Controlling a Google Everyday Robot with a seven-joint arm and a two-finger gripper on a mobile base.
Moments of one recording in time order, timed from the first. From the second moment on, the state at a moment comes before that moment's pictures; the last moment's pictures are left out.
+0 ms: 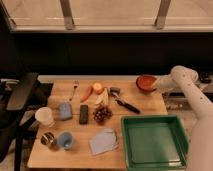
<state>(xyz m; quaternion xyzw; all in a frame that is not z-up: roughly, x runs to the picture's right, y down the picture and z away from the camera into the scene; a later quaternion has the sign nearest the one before) 0.341 0.010 0.949 -0.19 0.05 0.89 0.42</state>
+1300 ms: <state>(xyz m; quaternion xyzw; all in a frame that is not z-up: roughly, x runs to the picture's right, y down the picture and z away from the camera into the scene) 0.371 -0.010 0.852 -0.25 0.08 0.83 0.49</state>
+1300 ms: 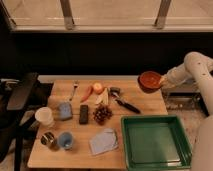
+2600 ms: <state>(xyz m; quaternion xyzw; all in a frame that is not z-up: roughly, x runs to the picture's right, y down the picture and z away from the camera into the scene) 0.408 0.072 0.764 -0.23 0.11 0.78 0.57</state>
